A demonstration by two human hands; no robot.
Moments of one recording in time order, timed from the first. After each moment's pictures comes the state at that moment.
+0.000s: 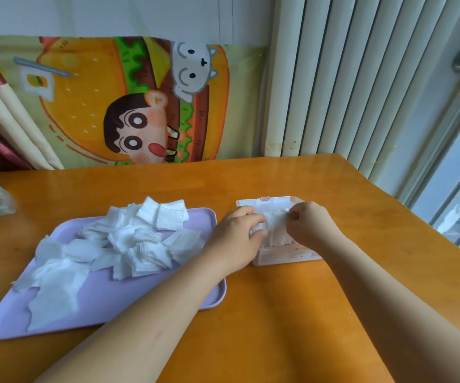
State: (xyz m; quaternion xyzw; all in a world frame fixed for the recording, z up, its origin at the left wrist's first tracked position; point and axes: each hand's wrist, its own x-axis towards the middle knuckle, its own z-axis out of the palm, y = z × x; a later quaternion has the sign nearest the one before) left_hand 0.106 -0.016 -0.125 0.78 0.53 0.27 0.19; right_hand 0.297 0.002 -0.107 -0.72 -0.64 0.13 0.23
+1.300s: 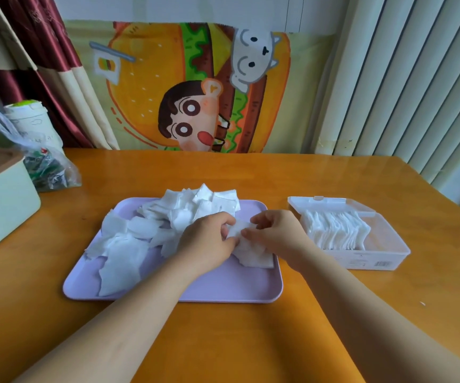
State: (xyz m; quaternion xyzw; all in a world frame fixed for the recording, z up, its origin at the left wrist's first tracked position) left_hand -0.037 -0.036 -0.148 0.66 0.66 0.30 0.22; right_hand 0.143 -0.004 -0.132 -0.59 -0.63 0.39 0.31
